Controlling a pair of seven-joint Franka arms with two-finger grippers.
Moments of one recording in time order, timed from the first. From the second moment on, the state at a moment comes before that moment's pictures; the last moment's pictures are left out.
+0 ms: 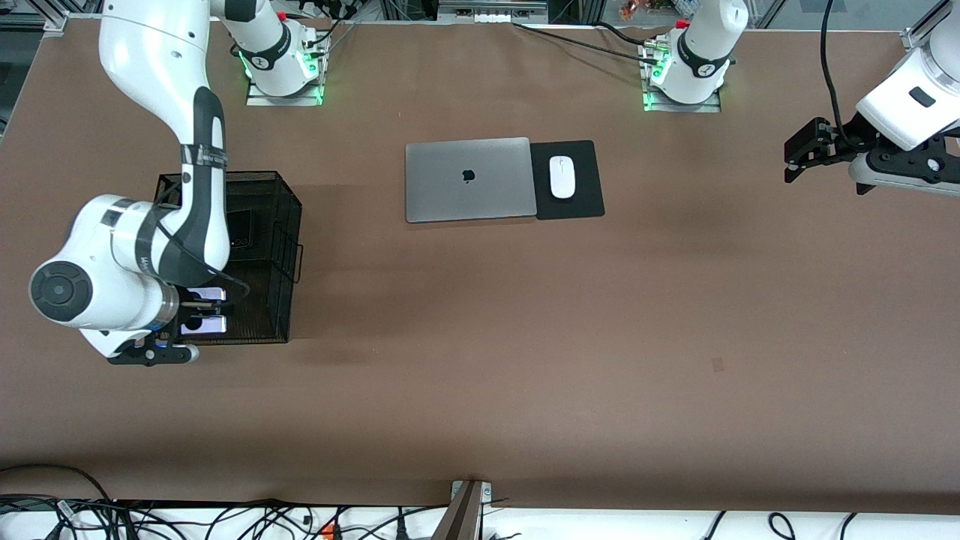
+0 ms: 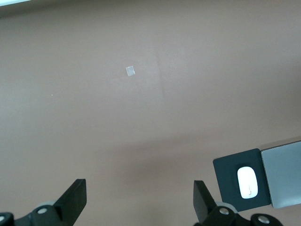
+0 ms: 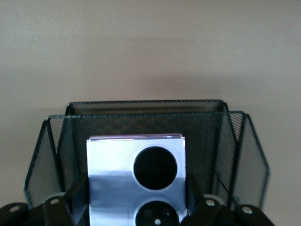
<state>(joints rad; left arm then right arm) -0.05 -0.01 -0.06 -1.56 0.03 1.56 0.05 0.63 0.77 -0.78 -1.46 0.43 1.89 -0.22</state>
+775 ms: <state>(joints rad) -0.05 -0.01 -0.06 -1.56 0.02 1.56 0.03 0.62 0.78 -0.75 -1.58 0.51 1.92 -0.29</state>
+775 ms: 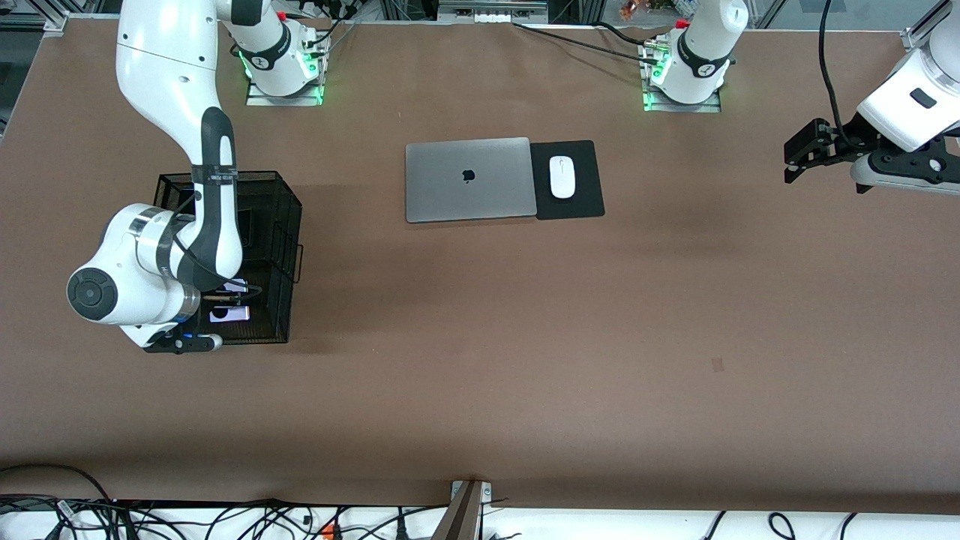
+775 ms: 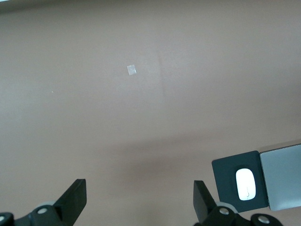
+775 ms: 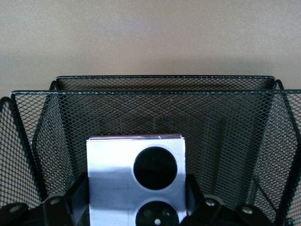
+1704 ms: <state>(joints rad) -0.05 -0.01 -0.05 -1.56 0.02 1.56 0.03 0.62 0.66 -0.90 -1.33 0.51 1.55 -0.27</state>
